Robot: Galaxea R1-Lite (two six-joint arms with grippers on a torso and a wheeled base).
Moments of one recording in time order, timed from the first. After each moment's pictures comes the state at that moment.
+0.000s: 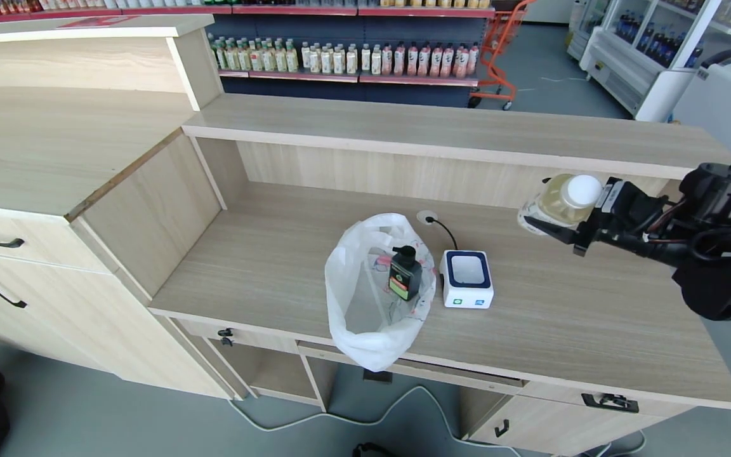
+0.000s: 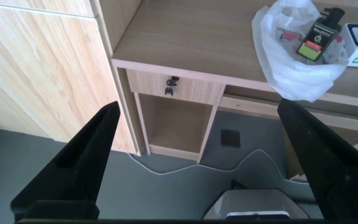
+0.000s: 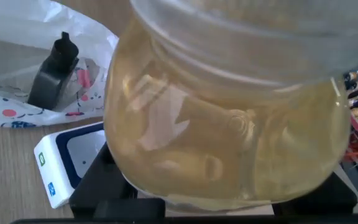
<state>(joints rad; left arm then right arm) -0.01 0.00 0.00 0.00 -0.03 -0.03 -0.05 1.97 -0.96 -1.14 0.87 -0.89</state>
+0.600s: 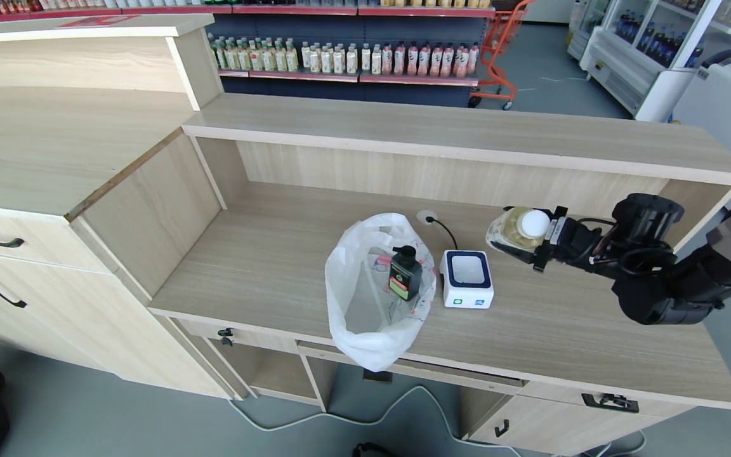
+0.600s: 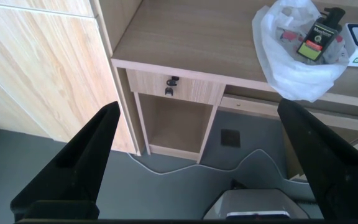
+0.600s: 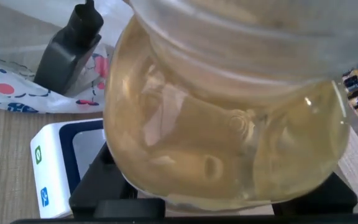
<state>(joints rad) -0.01 0.00 0.00 0.00 -0.03 -0.03 -0.01 2.21 -1.09 -1.19 0.92 -0.96</state>
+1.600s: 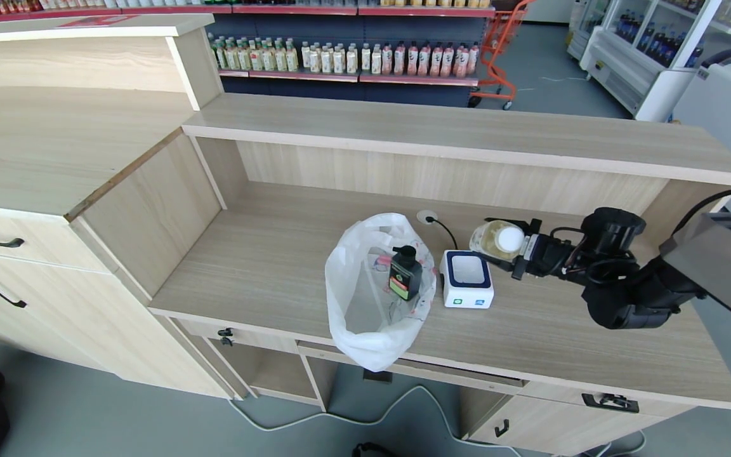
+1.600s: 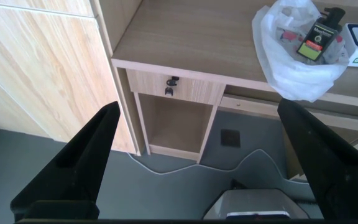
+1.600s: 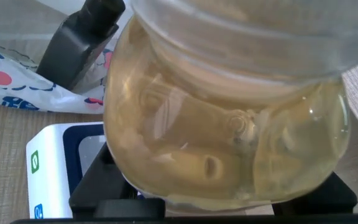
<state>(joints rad) -0.01 0.00 0.00 0.00 -0.03 -0.03 0.03 2.35 -1.19 -1.24 0.92 -1.01</state>
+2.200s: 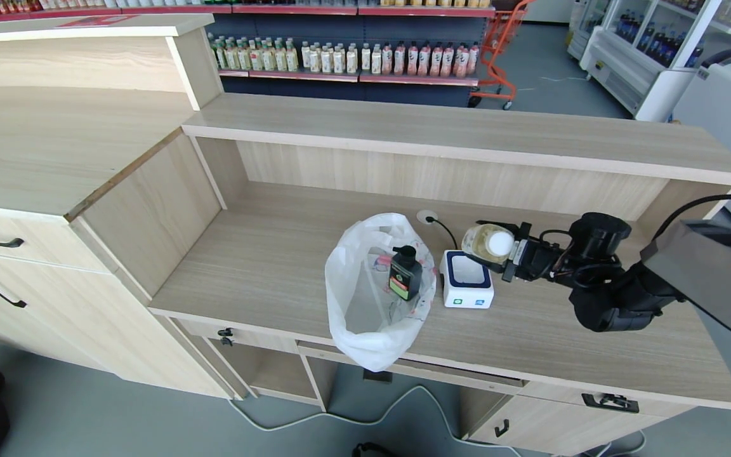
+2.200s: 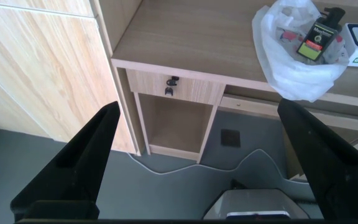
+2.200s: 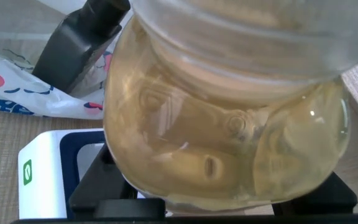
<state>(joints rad) -0.01 0.00 0.00 0.00 -0.03 -0.03 0.06 2.41 -1.24 -1.28 0.92 -1.01</state>
